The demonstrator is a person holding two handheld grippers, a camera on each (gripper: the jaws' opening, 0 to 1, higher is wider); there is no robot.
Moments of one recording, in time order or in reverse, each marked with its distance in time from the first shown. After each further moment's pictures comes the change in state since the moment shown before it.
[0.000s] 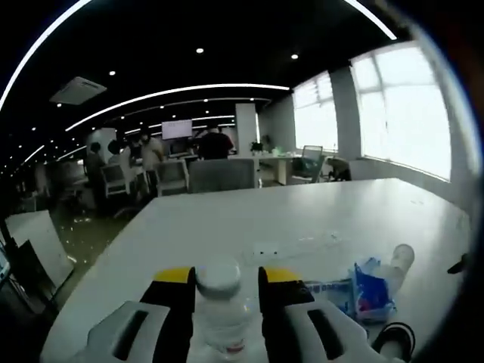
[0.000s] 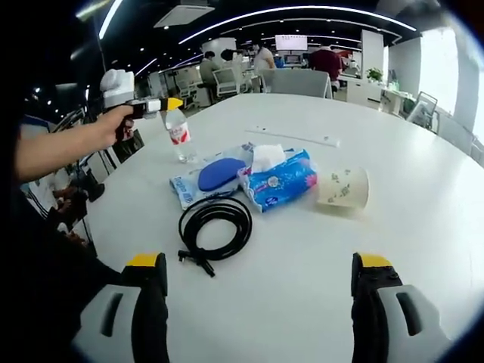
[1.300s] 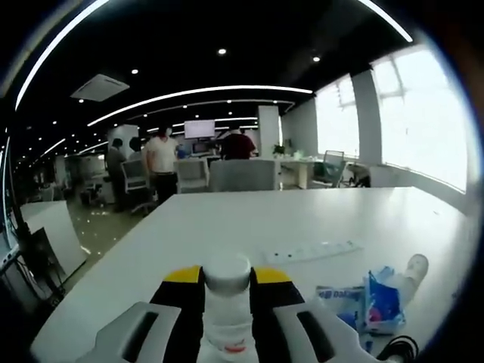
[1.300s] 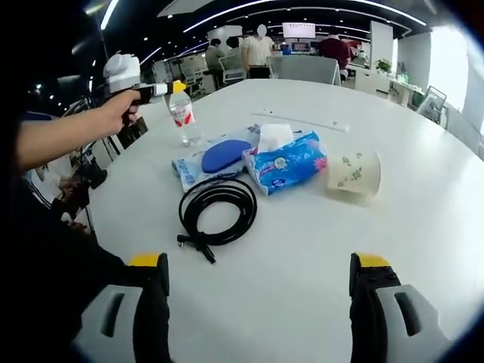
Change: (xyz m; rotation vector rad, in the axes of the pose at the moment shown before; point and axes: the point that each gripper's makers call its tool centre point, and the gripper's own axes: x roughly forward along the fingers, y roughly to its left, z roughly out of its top) left arm 0.009 0.004 -0.004 -0.042 -0.008 0.052; right arm 0.012 0.003 -0.016 -0.020 0.073 0.035
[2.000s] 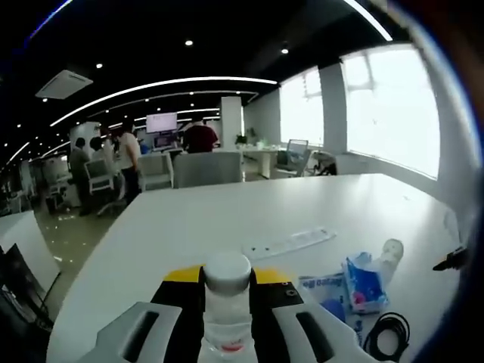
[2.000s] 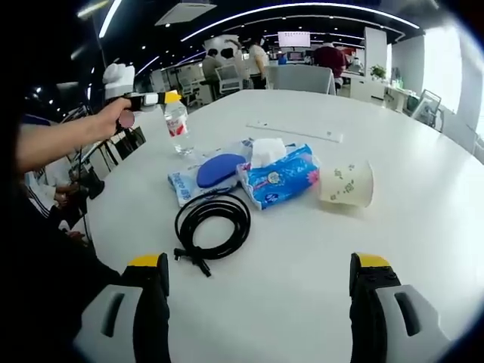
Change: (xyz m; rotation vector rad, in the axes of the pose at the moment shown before) left arm 0.003 -0.001 0.015 0.066 0.041 -0.288; right arm -0.003 -0.008 0.011 0.017 -0.061 -0.020
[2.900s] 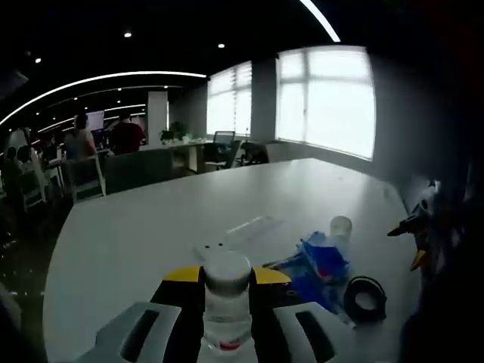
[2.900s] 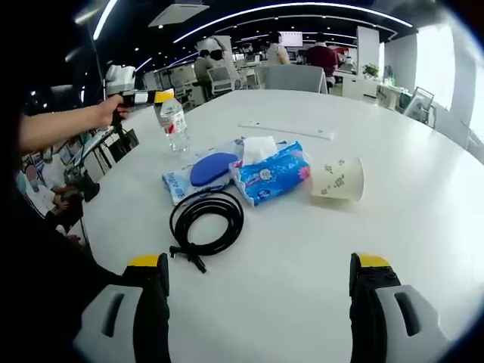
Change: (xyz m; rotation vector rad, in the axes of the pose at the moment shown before) left arm 0.001 -0.024 0.003 0.114 0.049 -0.409; right arm -0.005 -0.005 -0.003 0.024 -0.001 -0.038
